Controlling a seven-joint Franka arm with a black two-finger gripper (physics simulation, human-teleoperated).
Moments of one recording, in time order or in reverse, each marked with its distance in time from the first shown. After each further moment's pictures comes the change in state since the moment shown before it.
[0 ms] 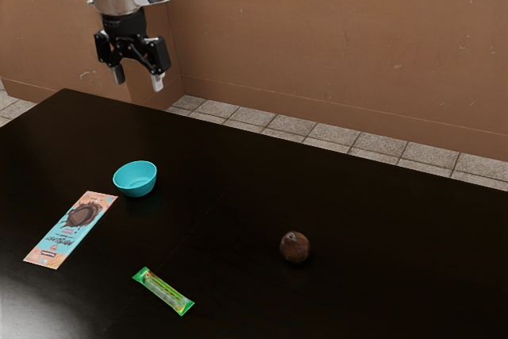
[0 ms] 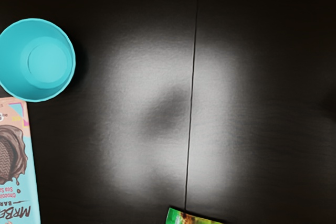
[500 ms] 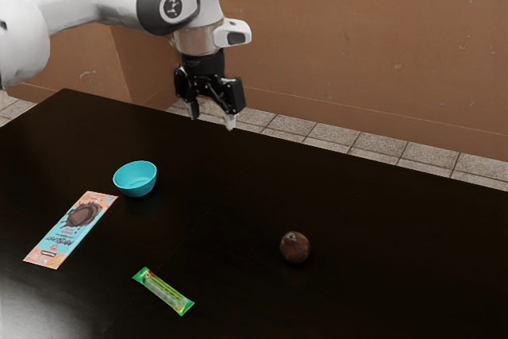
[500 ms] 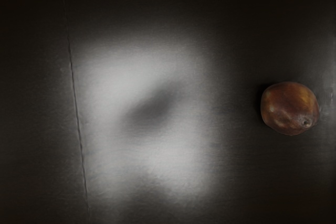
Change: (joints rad) arm 0.001 0.114 -0.232 -0.013 0.005 0.107 -0.077
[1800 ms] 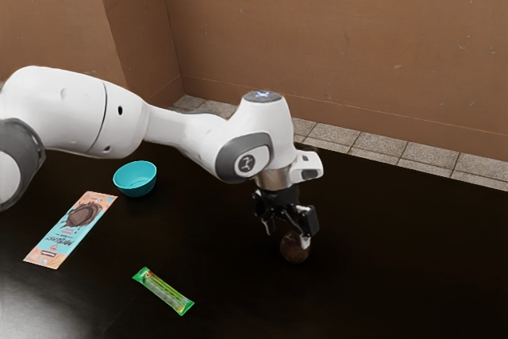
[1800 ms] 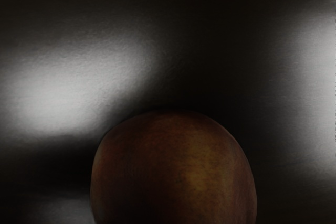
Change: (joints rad) arm -0.022 0.292 -0.199 -0.313 0.056 0.612 -0.161
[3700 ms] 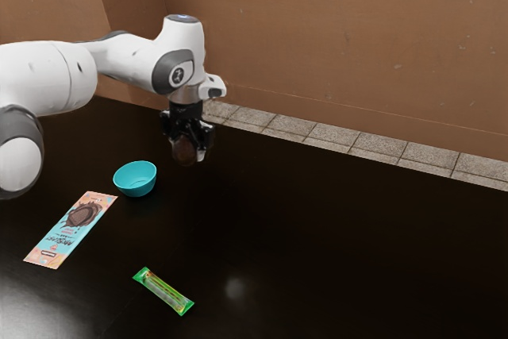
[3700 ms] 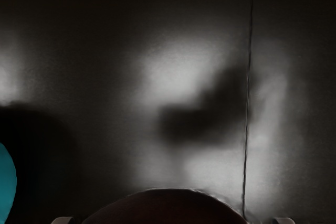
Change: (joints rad) arm 0.043 0.036 0.380 0.346 0.067 -0.347 0.187
